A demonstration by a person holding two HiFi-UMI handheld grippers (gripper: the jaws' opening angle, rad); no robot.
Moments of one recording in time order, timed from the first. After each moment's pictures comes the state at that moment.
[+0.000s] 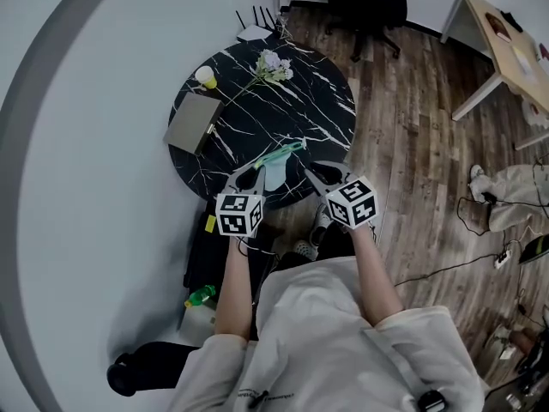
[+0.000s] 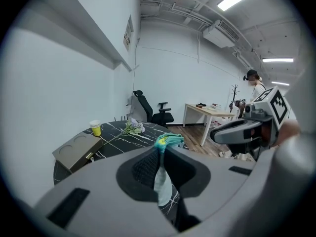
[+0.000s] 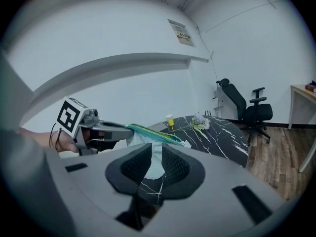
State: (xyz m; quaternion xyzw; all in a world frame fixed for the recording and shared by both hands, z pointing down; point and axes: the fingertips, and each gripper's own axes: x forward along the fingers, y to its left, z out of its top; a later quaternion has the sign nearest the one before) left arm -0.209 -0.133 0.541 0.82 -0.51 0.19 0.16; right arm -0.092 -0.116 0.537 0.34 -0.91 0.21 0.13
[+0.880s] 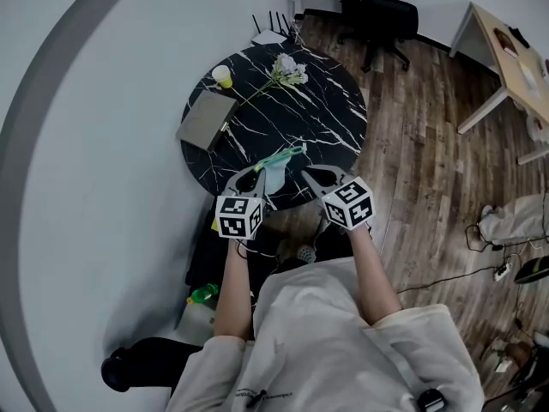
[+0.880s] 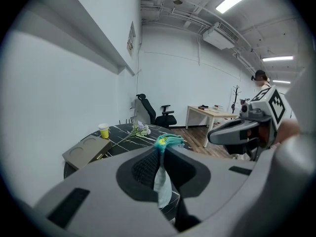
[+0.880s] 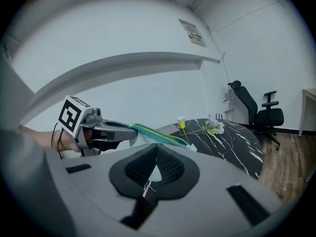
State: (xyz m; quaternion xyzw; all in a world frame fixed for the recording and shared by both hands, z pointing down) left arm -0.246 -0.109 0.523 0.82 -0.53 0.18 0.14; right arm -0.142 -0.097 0.521 0.29 -0.93 0.18 0.13
